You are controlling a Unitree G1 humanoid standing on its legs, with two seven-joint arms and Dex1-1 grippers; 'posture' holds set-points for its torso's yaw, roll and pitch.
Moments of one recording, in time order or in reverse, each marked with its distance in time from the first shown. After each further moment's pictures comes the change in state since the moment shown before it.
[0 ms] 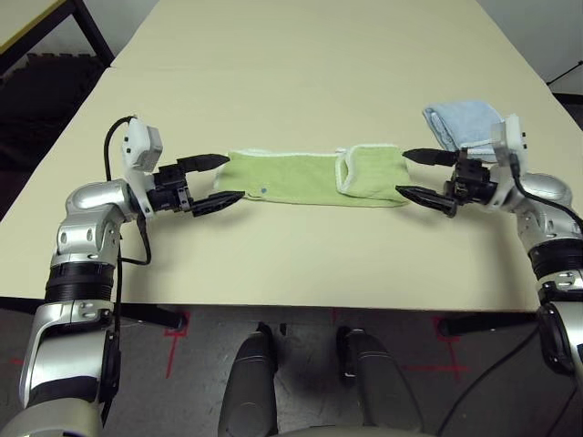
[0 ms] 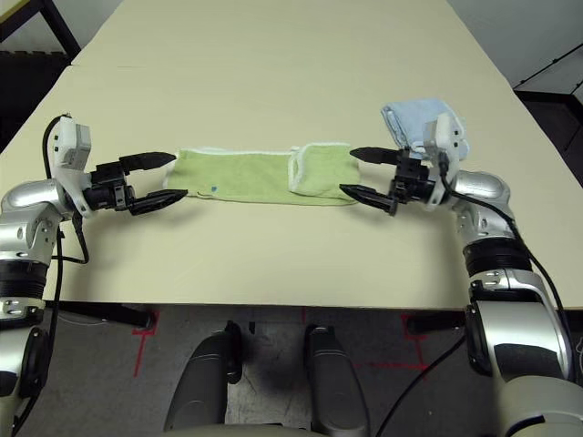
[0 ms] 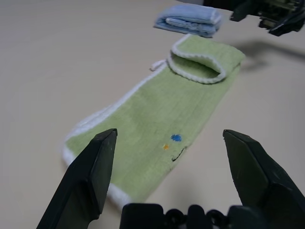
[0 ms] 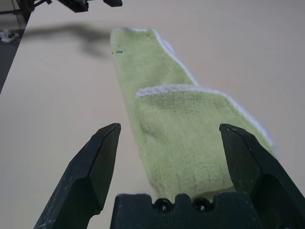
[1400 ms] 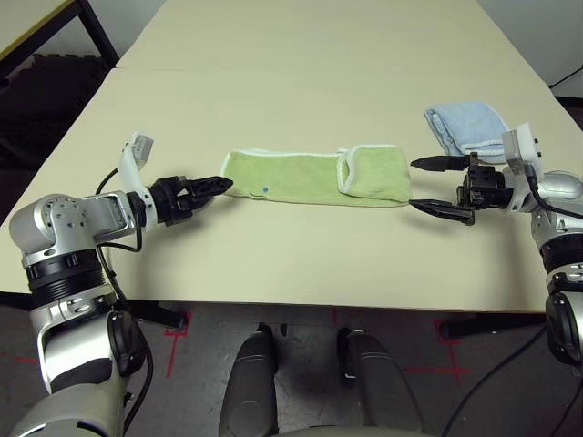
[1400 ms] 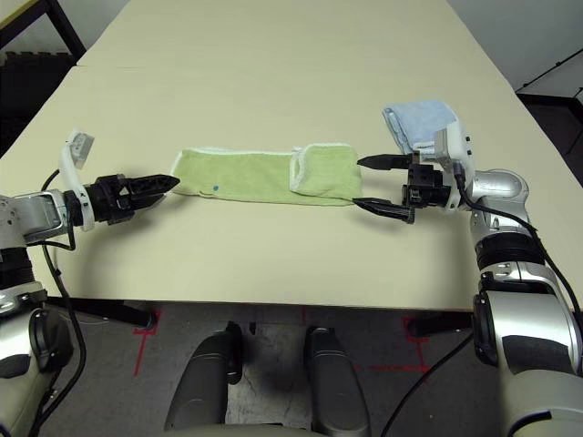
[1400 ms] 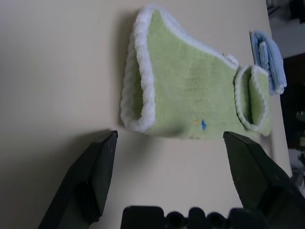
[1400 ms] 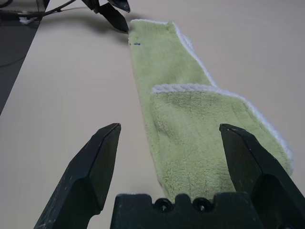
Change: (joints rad) left arm -0.140 -0.207 0.373 -0.130 -0.211 1.240 0.744; right arm -0.034 0.021 -0.001 0.032 -0.061 -0.040 0.038
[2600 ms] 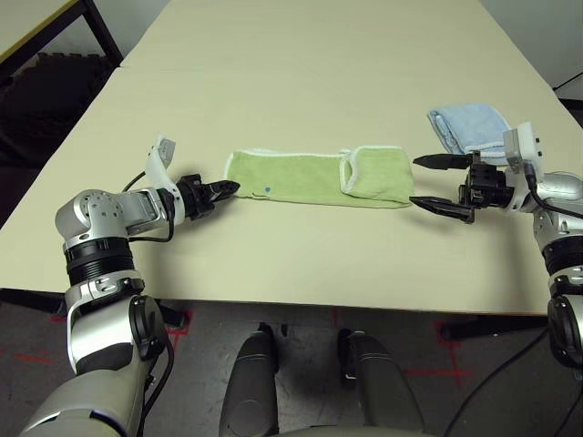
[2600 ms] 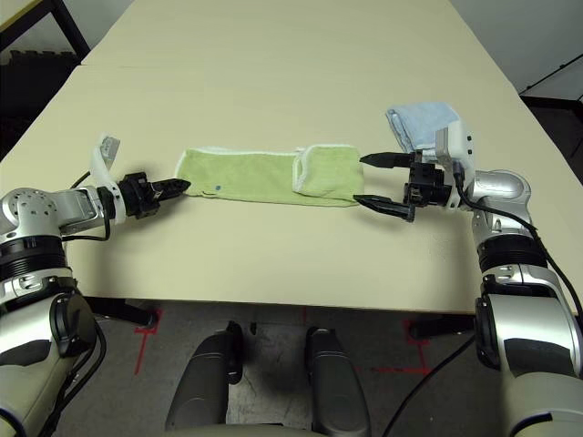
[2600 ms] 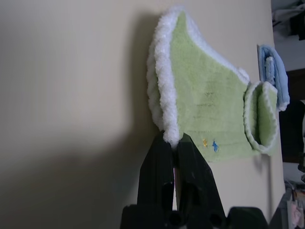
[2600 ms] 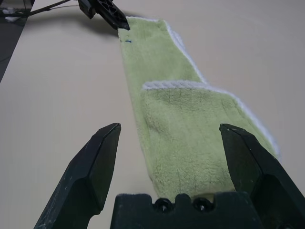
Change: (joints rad) left arm -0.043 -0.005 -0.039 0.174 -0.005 -0.115 0.046; right arm 0.014 -0.006 0.000 -0.019 -0.002 0.001 -0.049
